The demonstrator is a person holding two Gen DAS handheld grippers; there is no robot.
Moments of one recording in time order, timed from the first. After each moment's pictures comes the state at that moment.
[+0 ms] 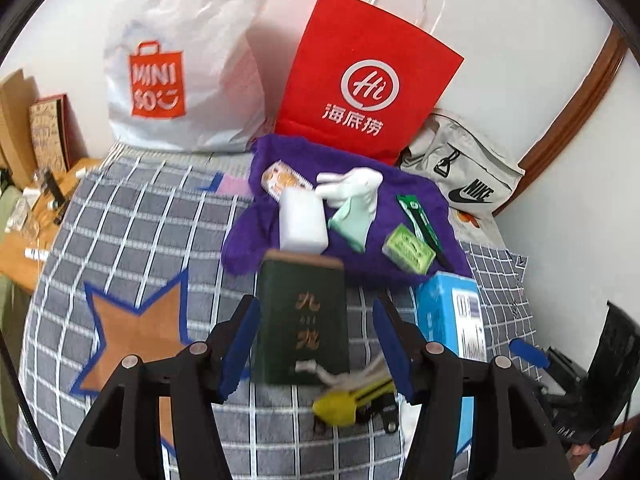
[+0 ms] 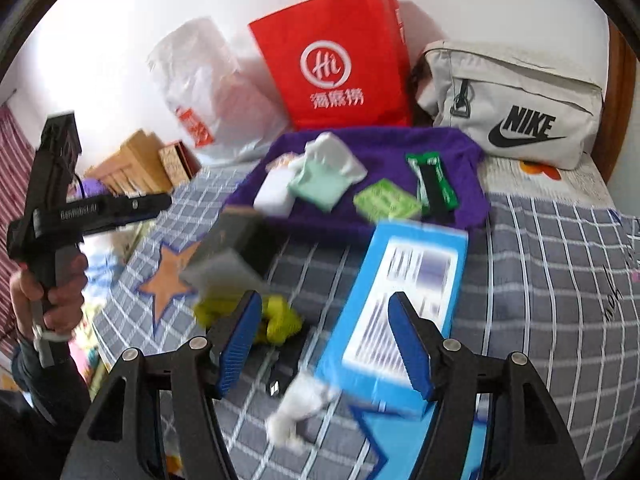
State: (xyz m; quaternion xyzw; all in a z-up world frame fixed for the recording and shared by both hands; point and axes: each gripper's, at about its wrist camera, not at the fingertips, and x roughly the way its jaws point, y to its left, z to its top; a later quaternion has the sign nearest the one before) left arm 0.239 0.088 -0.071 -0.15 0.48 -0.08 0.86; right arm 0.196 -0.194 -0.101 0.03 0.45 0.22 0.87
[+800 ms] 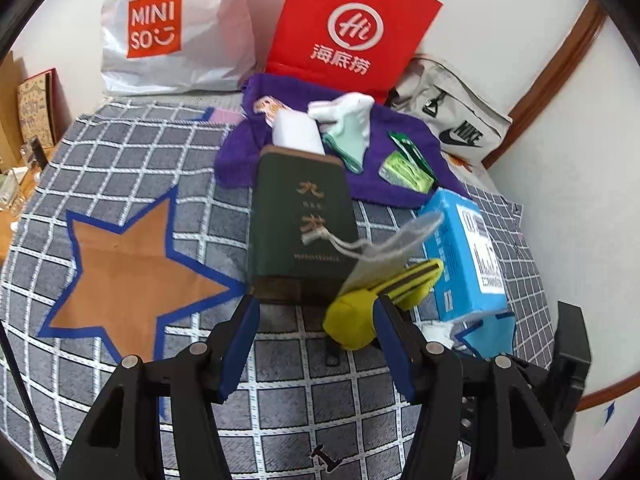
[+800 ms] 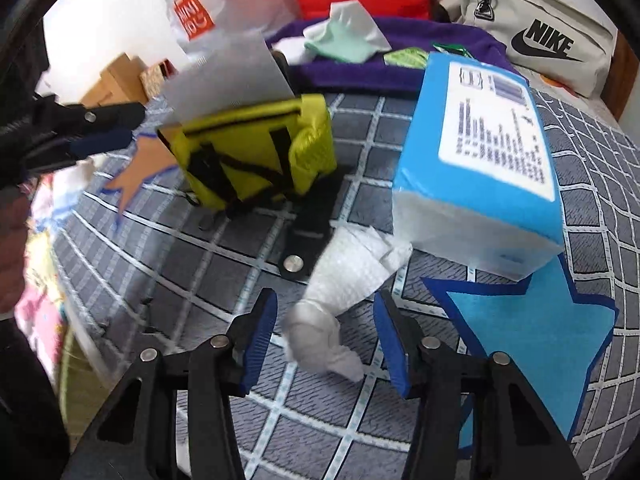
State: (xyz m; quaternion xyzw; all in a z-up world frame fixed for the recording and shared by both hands) left arm 0.187 0.079 -0.126 -0.13 0.50 -0.12 0.85; right arm 0.141 -0.142 -0.206 -0.03 0.52 0.18 0.84
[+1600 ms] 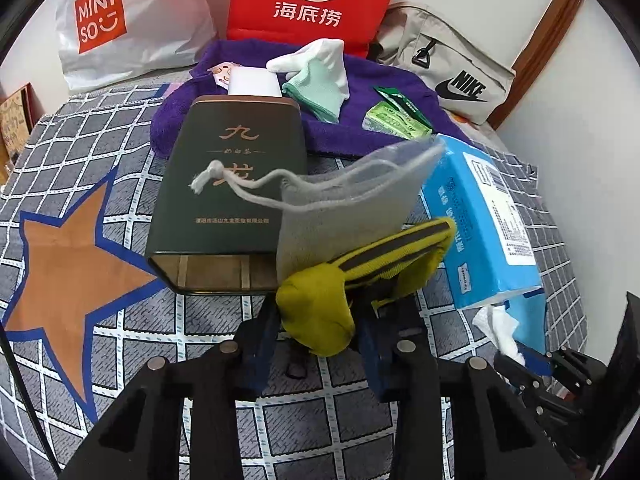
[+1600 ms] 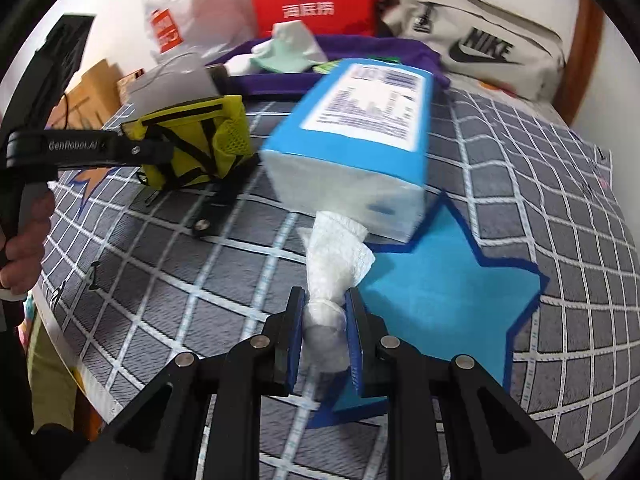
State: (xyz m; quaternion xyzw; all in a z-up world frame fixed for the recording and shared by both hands) left arm 0.196 0.022 -0.168 -0.08 0.52 -0.12 0.84; right arm 0.120 -0.208 -0.202 -0.04 0.48 0.14 0.86
